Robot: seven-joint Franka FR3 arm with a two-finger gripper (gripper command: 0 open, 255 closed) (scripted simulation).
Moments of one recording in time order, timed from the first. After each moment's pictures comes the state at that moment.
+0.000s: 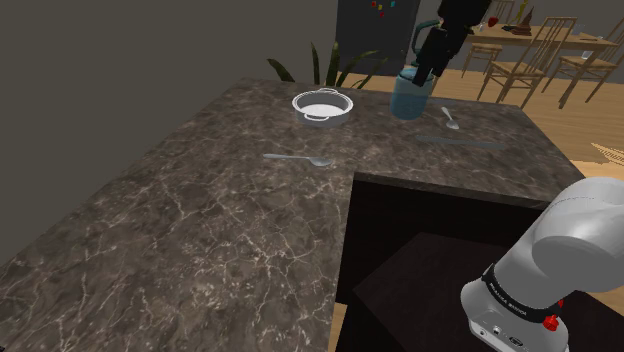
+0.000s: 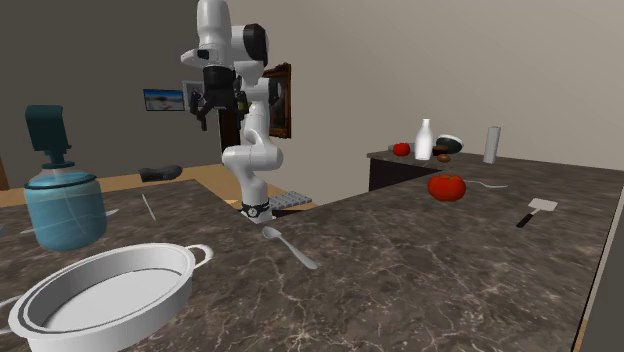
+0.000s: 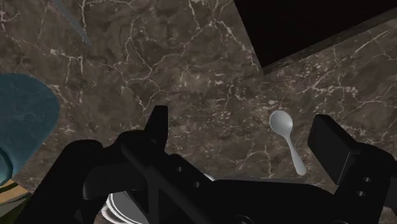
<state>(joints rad) 0.02 -0.74 -0.02 -2.26 0.03 1.67 -0.15</state>
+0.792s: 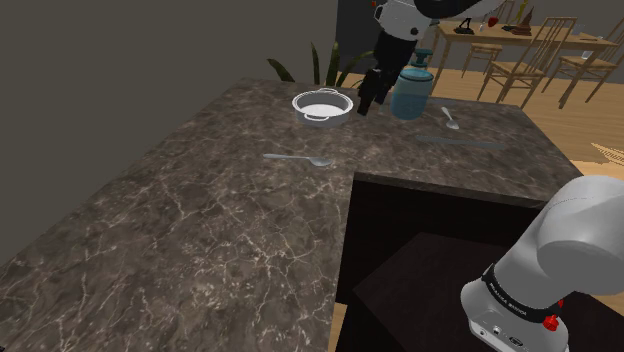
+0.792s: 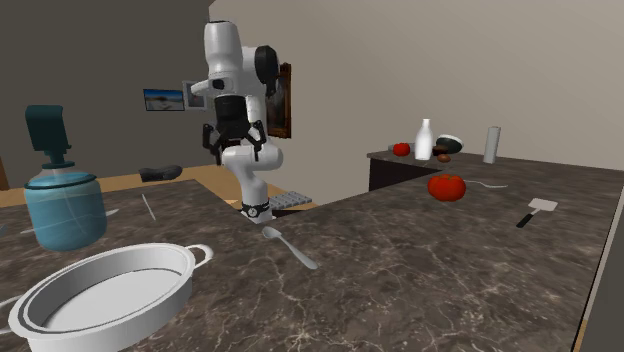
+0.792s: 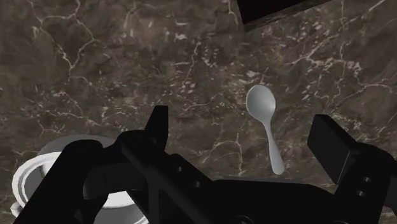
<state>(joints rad) 0.10 -0.51 0.02 -2.30 0.11 1.96 -0.19</state>
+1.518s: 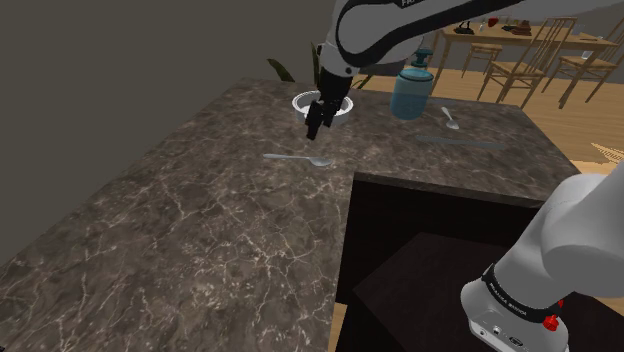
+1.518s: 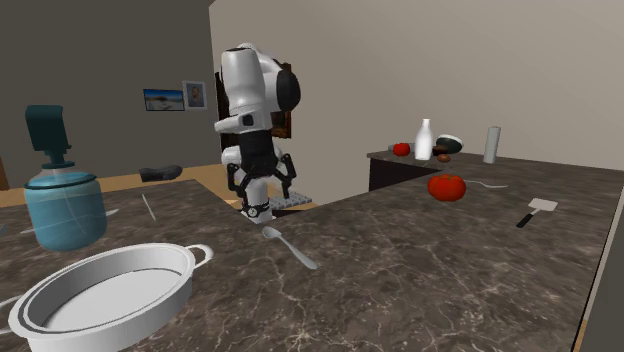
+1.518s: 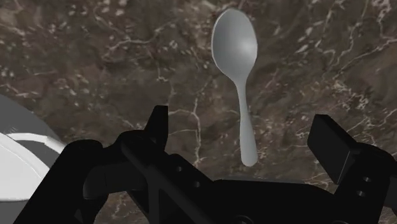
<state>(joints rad) 0.18 -0.17 0.07 -2.19 0.18 2.20 -0.26</state>
